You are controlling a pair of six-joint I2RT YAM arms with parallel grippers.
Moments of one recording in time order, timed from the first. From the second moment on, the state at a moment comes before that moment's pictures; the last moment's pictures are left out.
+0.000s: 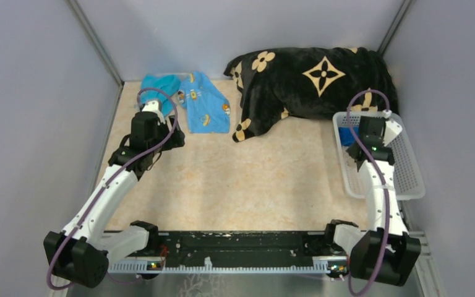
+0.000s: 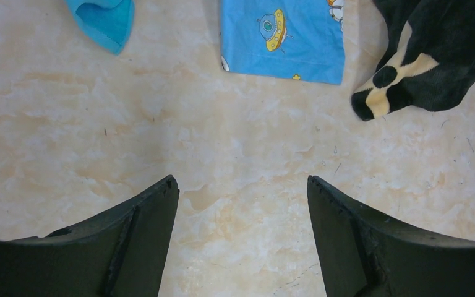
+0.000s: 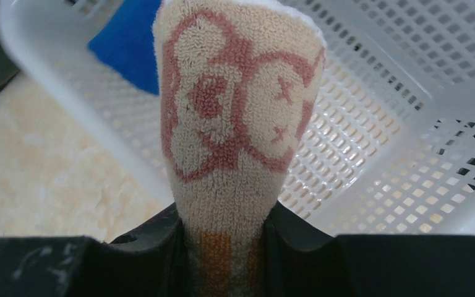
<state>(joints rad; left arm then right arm) -0.30 1.05 0.92 -0.42 -0.18 -0.34 -0.12 1.04 0.91 -0.70 0.37 0.51</state>
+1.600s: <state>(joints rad) -0.25 1.09 0.88 -0.40 -0.21 -0.32 -0.28 1.68 0.92 -0.15 0.32 0.96</state>
